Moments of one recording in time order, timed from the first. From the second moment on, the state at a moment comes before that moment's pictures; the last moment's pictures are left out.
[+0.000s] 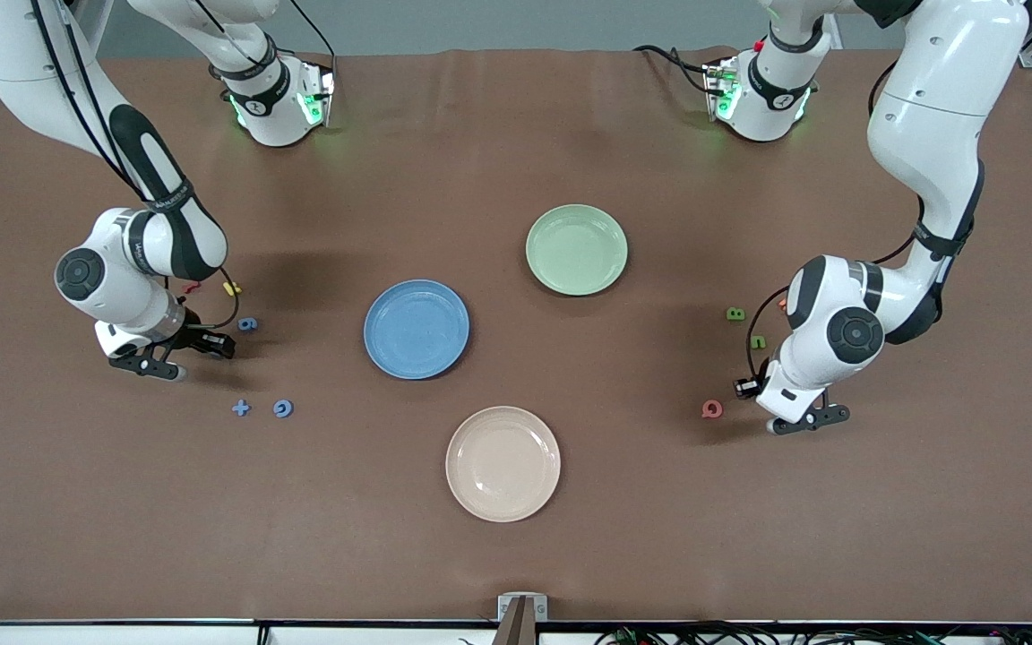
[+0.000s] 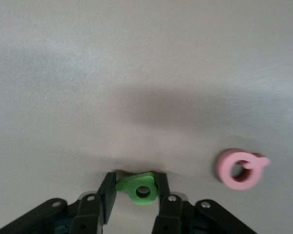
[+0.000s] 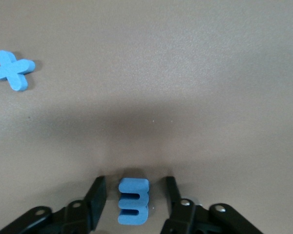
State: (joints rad) left arm 0.00 0.61 -0.18 -1.87 0.17 2.46 -0.49; right arm -0.08 0.43 -0.03 -2.26 0.03 2.69 0.09
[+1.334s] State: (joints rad) left arm -0.01 0.42 -0.69 -2.00 0.17 2.22 -1.08; right arm 0.12 0.31 -0.01 -2.03 0.03 2.23 0.32
